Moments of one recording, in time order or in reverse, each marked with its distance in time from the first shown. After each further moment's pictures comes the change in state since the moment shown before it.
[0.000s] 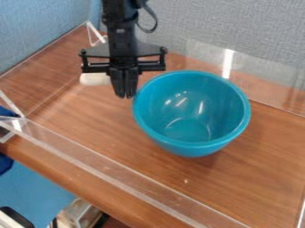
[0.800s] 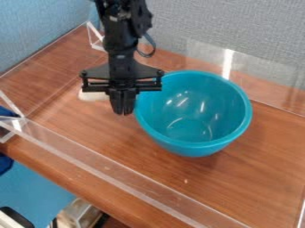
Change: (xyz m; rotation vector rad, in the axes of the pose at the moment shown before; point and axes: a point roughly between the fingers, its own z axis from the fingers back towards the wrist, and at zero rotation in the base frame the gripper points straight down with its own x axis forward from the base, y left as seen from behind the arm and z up) arm -0.001 0.004 -0.028 0.039 -0.032 0.022
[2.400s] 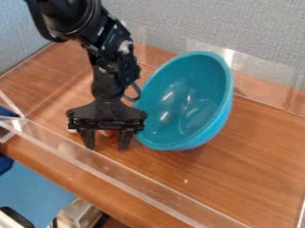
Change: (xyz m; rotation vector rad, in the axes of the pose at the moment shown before) arm -0.025 0.027 -0.047 0.097 0.011 0.014
